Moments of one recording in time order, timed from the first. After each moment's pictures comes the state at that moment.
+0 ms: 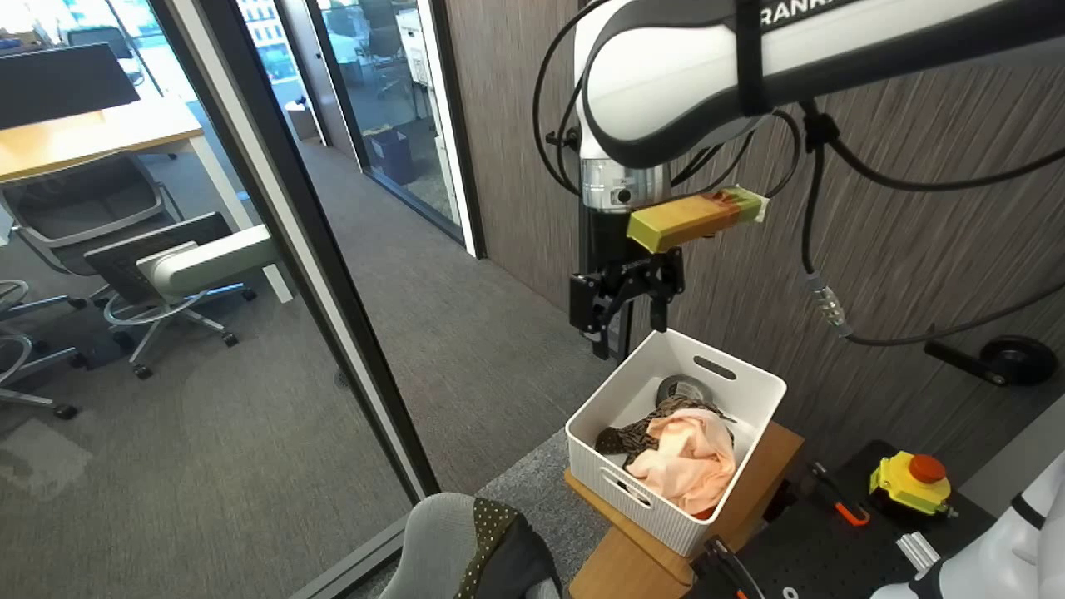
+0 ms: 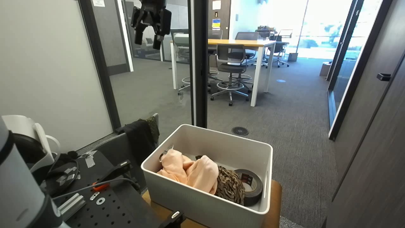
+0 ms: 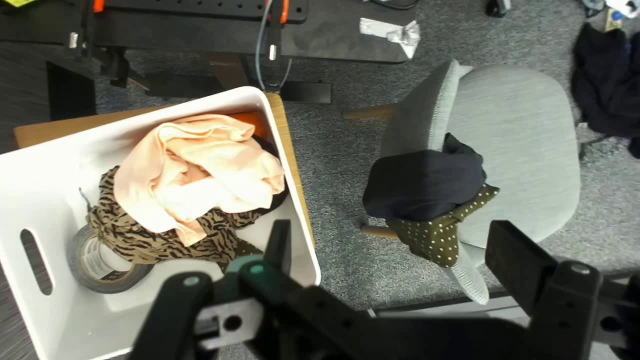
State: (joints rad) arm 0.18 -0.26 0.19 -2.21 0.19 1.73 0.21
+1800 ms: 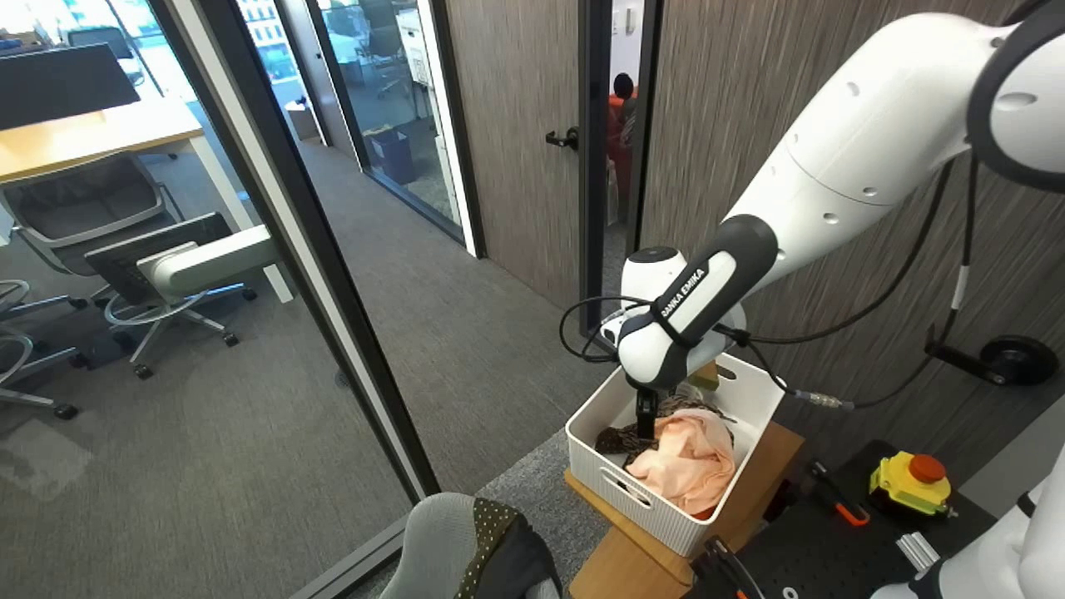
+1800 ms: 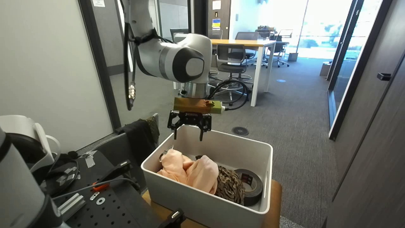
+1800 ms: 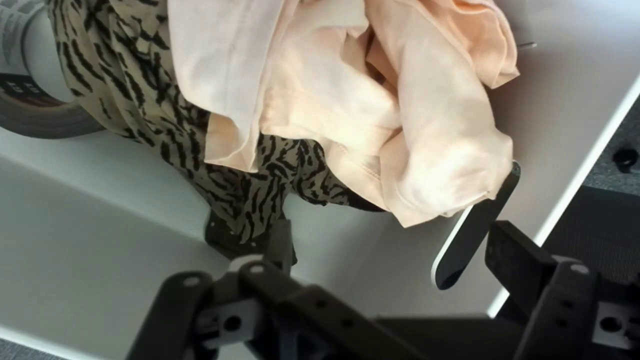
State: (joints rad) arm 0.06 0.30 0.11 -2.48 0.03 2.64 -0.72
